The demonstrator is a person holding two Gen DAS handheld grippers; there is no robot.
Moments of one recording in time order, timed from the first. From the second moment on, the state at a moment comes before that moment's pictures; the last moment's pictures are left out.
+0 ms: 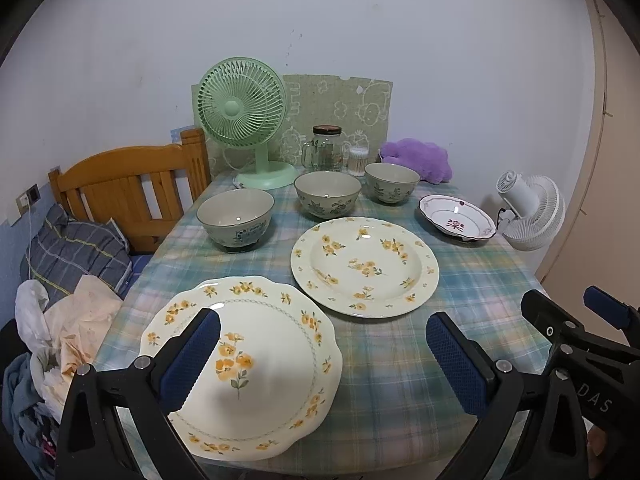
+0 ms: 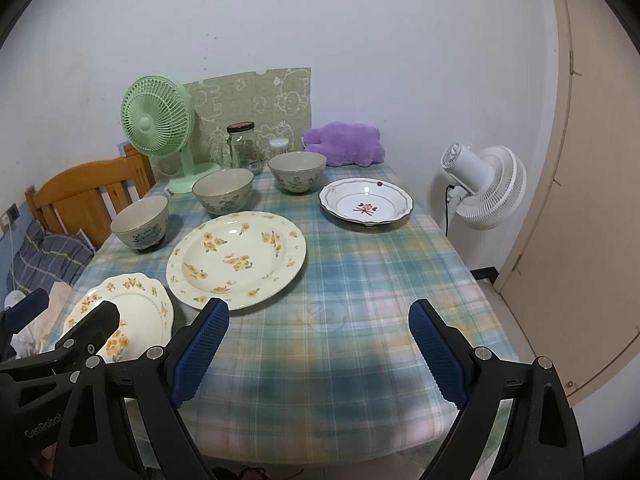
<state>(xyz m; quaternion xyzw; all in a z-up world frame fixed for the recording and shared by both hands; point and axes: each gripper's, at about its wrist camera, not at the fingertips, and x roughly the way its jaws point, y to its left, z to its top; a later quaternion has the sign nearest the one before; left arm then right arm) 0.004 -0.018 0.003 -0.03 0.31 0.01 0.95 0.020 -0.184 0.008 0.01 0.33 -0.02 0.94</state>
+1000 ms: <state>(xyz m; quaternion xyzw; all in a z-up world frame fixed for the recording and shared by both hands) -0.005 -0.021 0.015 -0.02 0.27 0.04 0.96 0.015 -0.183 0.016 0.00 0.29 0.00 0.96</state>
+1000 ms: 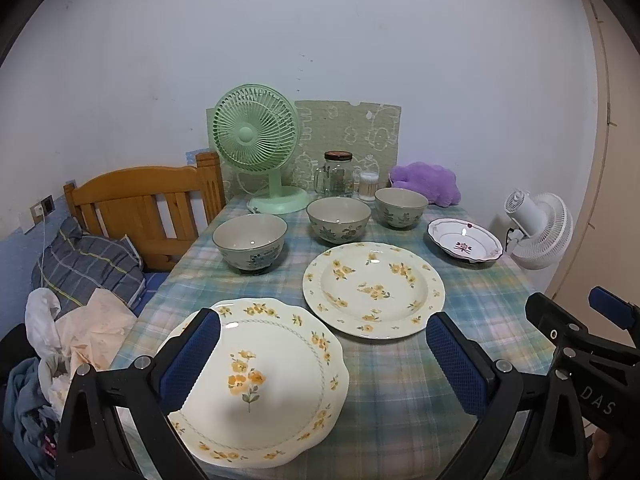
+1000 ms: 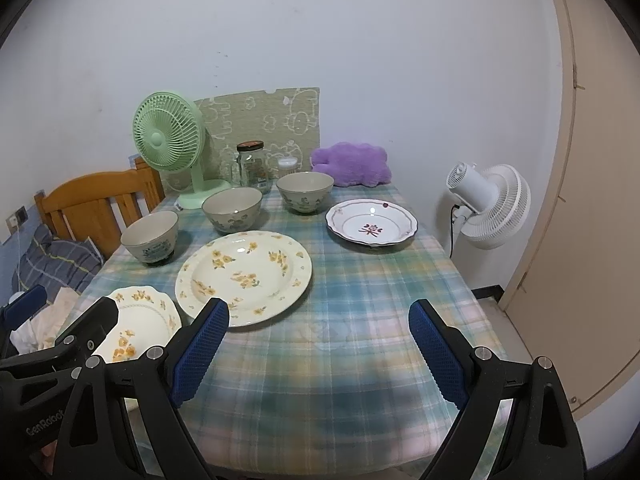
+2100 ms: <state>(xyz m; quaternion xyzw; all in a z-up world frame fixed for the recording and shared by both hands) 0.019 0.029 0.018 -0.02 0.29 0.03 0.96 0.037 -0.140 0.018 0.01 0.32 -0.01 0.95</state>
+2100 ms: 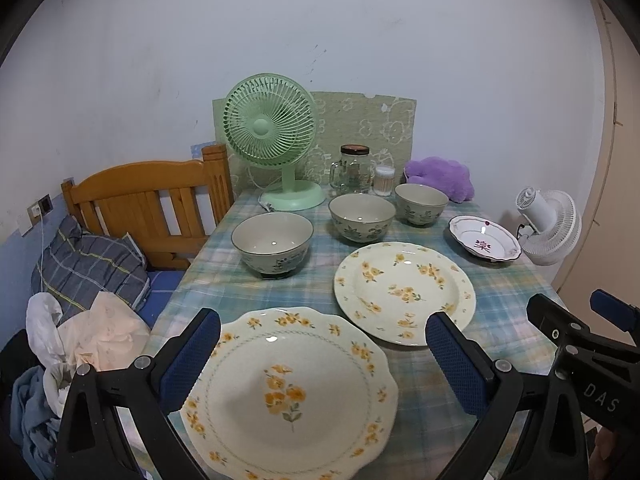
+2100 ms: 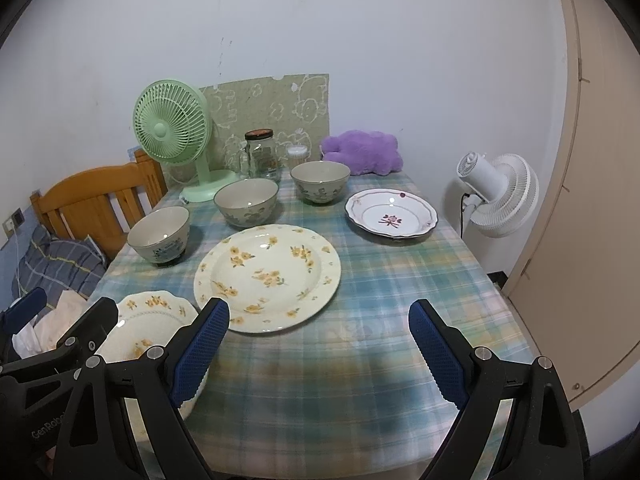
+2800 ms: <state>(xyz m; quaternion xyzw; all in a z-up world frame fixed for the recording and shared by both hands) 0.064 0.108 -0.043 0.00 0.38 0.04 0.93 0.083 -0.054 -0.033 0.02 0.39 -0.01 0.92</state>
